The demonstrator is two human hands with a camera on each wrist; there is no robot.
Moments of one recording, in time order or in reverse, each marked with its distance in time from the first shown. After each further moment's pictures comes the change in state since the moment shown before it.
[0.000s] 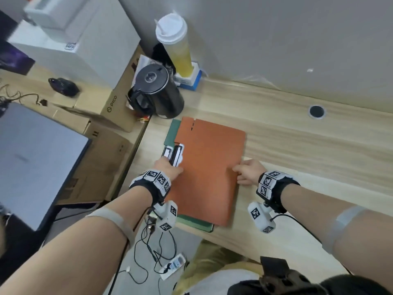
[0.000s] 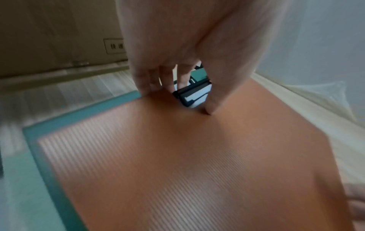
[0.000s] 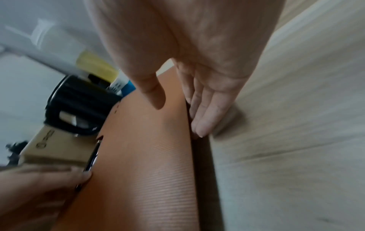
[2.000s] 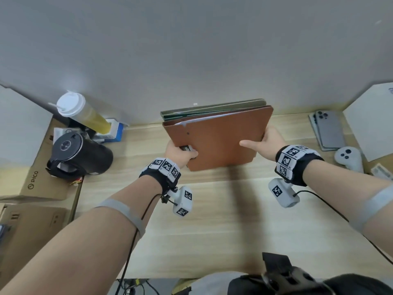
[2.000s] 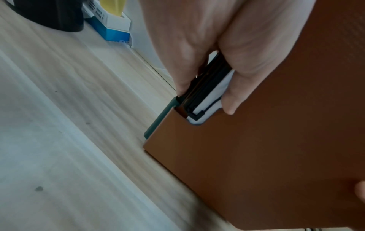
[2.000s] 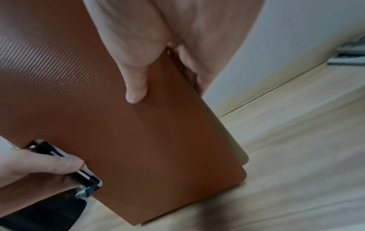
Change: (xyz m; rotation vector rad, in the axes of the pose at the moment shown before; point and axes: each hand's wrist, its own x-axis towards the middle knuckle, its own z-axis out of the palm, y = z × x) left_hand -0.107 0.276 0.079 -0.401 -0.056 0.608; right_hand -0.099 0.019 -0.292 0.066 0.400 -0.530
